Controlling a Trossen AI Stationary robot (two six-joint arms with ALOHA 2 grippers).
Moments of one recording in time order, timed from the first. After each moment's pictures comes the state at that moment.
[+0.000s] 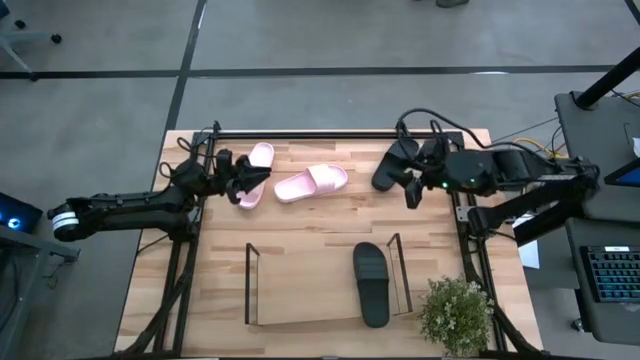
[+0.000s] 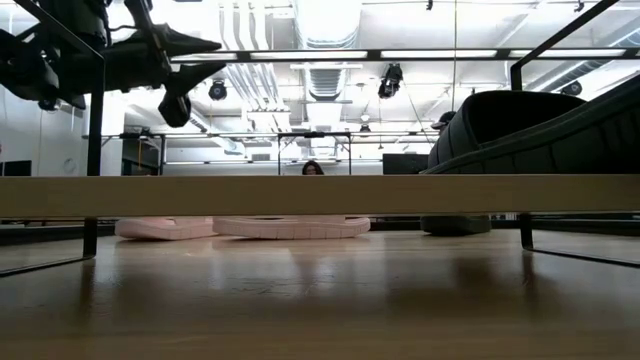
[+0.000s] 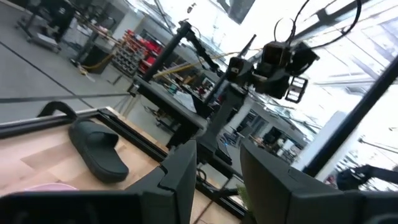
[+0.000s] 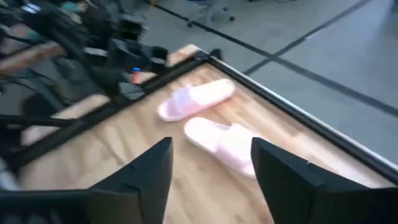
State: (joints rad) left arm 0.45 0.80 0.20 0.85 0.30 -0.70; right arm 0.13 1.05 1.31 -0.78 0.52 0.52
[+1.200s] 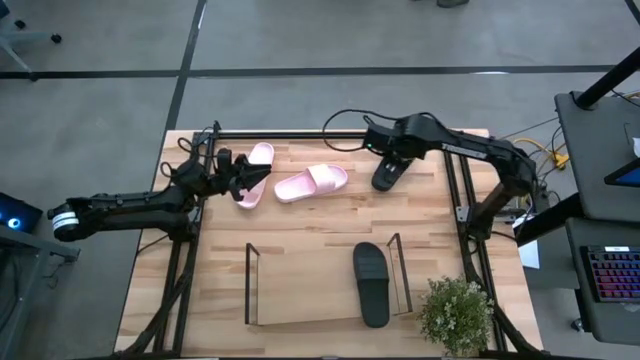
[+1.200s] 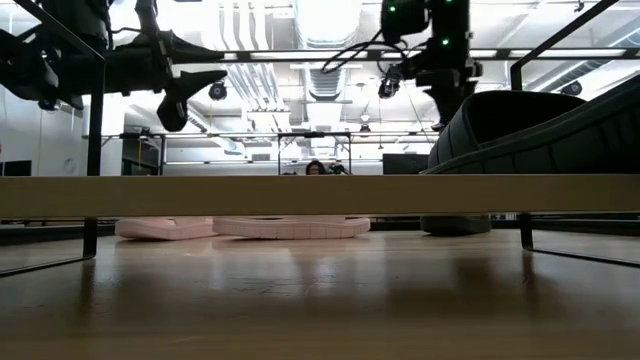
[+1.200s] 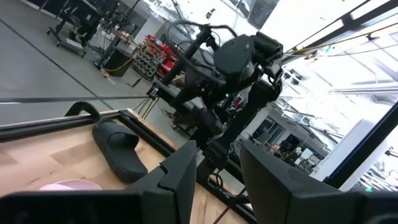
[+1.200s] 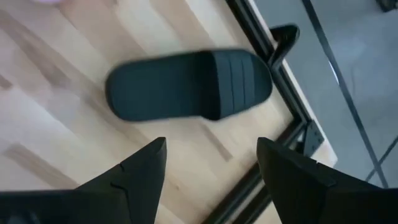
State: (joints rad) left arm 0.45 0.80 0.20 0.82 0.22 -0.69; right arm -0.36 1.64 1.55 -1.41 0.42 0.26
